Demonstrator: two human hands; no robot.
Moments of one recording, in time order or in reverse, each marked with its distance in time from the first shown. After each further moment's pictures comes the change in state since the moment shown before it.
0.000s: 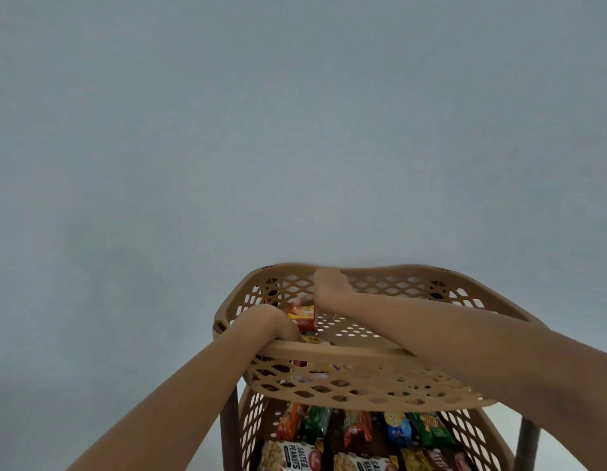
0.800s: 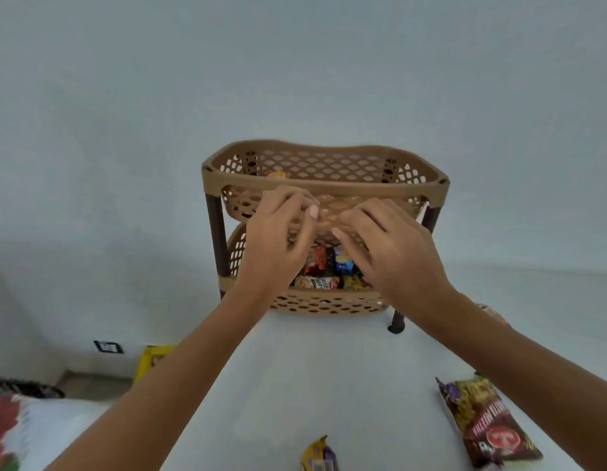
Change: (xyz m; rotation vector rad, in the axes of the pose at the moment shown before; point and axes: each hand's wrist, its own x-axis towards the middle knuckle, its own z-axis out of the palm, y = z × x) left_hand -0.192 0.069 0.126 -0.702 1.376 0.676; right_hand -0.297 0.073 -0.046 -0.133 0.762 -0.619
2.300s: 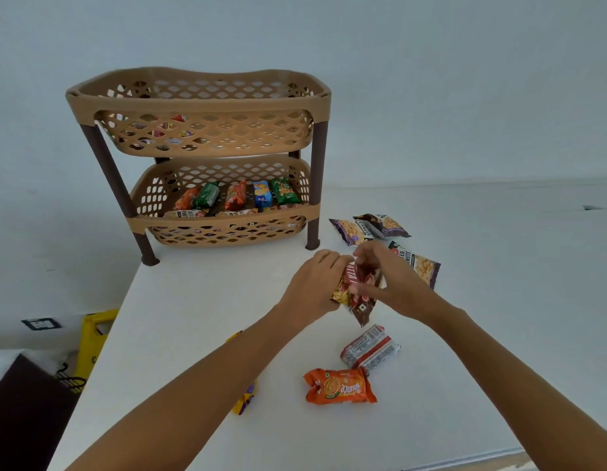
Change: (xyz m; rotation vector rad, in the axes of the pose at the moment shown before) left_hand -0.174 0.104 0.151 0.123 -0.900 0.122; right_hand -0.235 0.062 -0.071 0.562 -0.679 0.760
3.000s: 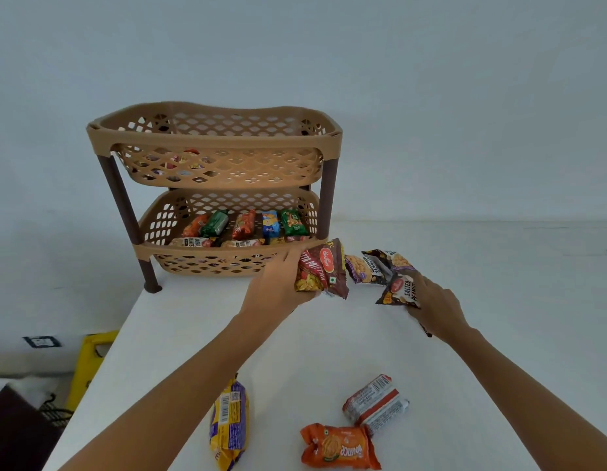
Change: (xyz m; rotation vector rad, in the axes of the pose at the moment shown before) left_hand 0.010 -0.047 -0.058 -0.163 0.118 -0.412; right_hand 0.035 0.099 -0.025 -0.654 0.097 0.287
